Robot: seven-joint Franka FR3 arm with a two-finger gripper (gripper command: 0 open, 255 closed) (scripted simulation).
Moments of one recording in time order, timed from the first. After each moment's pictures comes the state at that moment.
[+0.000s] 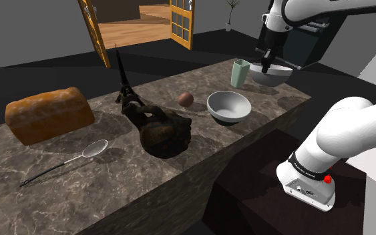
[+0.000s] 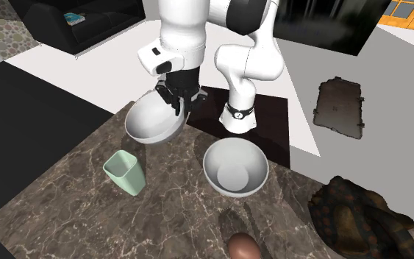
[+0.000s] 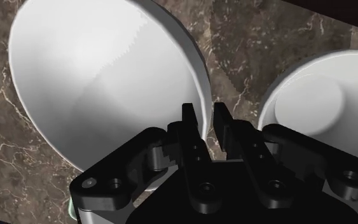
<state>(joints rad) -0.10 -0.70 -0.21 -2.51 -0.27 1.82 -0.24</state>
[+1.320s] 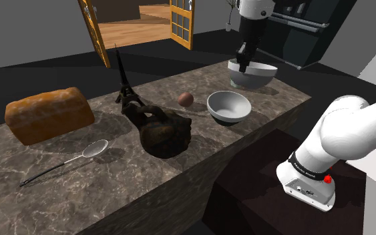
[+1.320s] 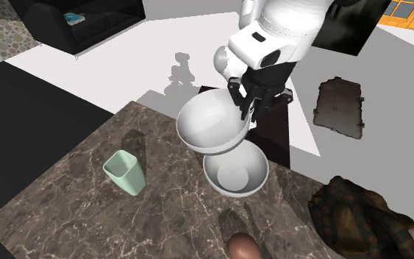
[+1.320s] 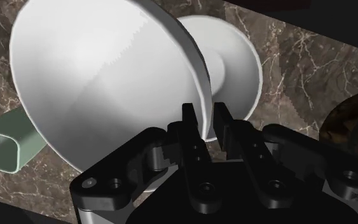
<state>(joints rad) 0.03 -0.63 0.10 -2.32 -0.06 1.64 0.07</state>
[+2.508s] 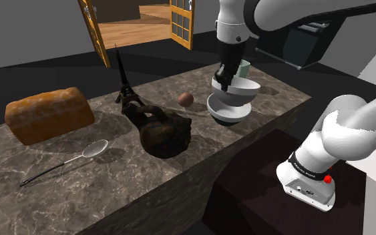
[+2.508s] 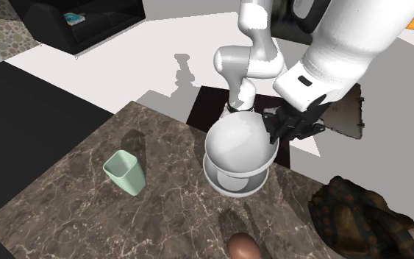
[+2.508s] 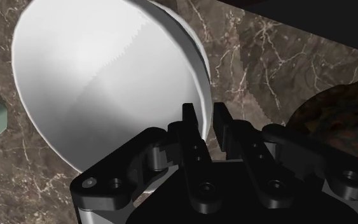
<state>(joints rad) 0.08 -0.53 0.23 -2.35 0.01 1.77 0.23</state>
